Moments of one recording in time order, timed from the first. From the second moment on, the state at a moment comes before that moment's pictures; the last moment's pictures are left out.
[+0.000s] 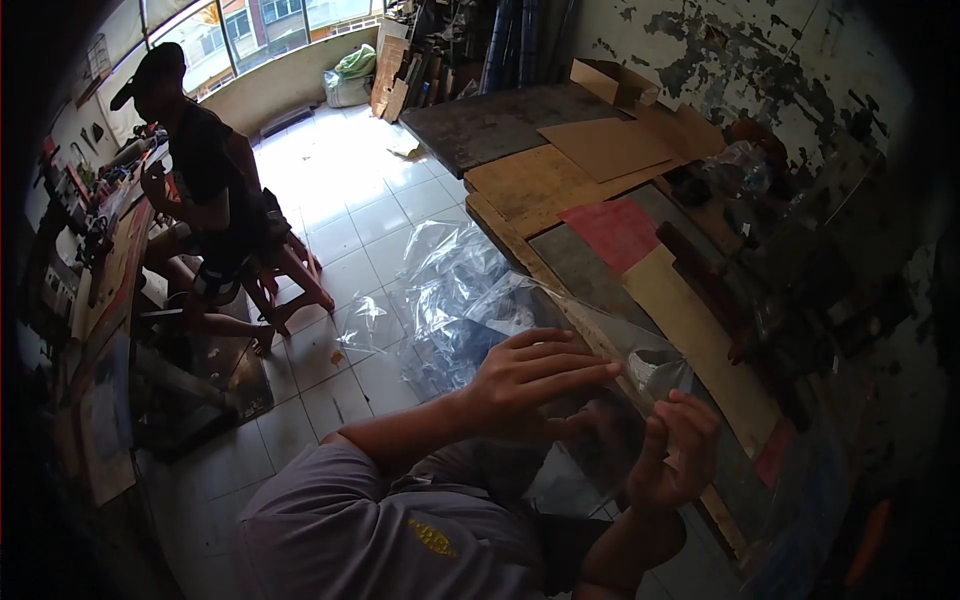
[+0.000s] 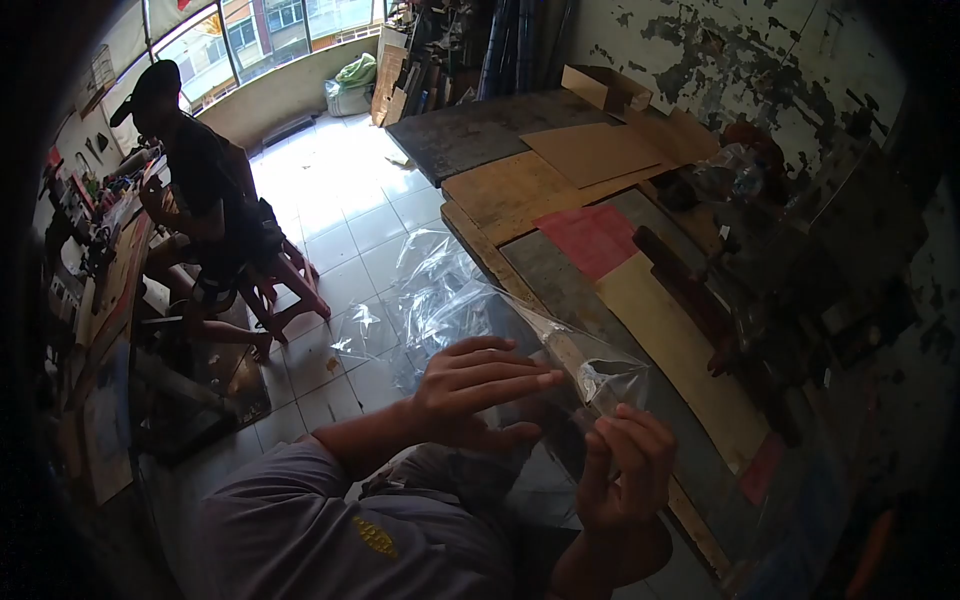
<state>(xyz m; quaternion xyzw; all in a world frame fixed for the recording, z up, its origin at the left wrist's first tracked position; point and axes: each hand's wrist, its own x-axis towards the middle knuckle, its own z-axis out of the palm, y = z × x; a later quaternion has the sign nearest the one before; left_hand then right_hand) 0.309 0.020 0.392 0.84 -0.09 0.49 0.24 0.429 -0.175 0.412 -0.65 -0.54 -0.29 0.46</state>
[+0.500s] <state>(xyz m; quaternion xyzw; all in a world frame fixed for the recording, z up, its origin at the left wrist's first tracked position) 0.311 0.018 0.394 0.82 -0.10 0.50 0.25 0.425 -0.180 0.416 -0.63 -0.54 -0.29 0.48</state>
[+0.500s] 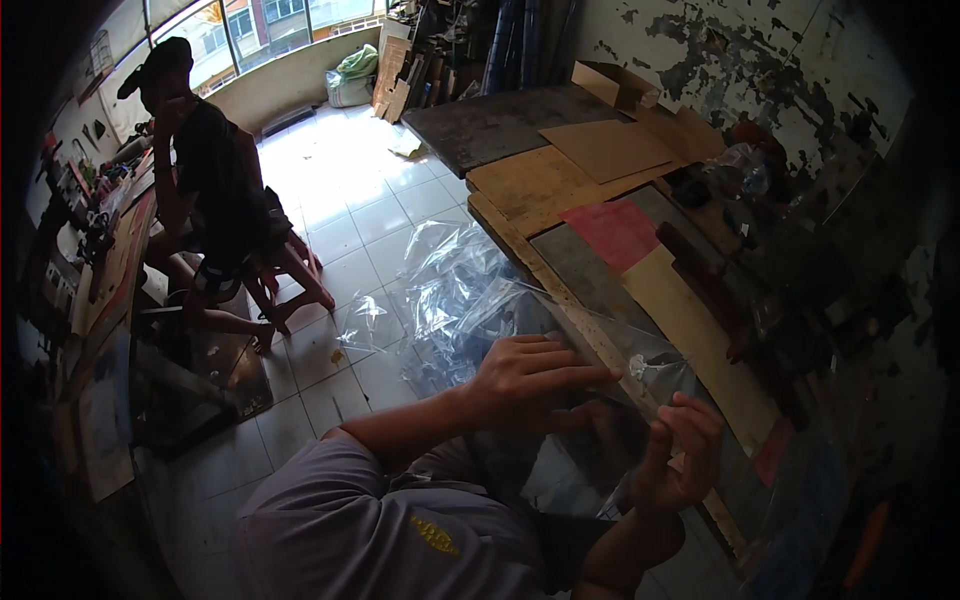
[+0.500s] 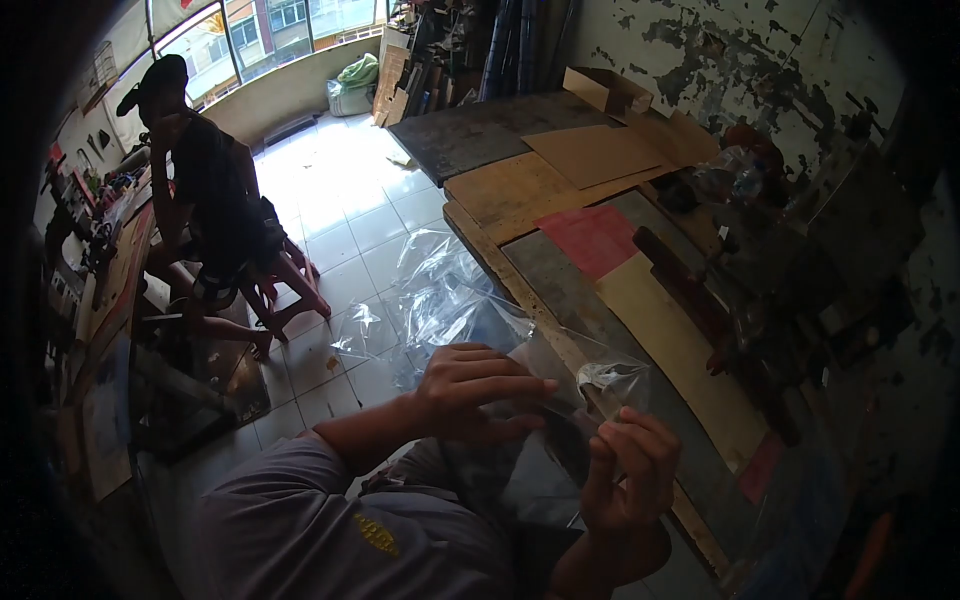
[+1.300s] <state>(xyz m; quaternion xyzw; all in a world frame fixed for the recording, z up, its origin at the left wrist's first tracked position) 0.321 0.090 0.375 0.89 -0.06 0.35 0.30 0.485 -0.201 0.402 -0.65 -0.42 -0.21 0.60</state>
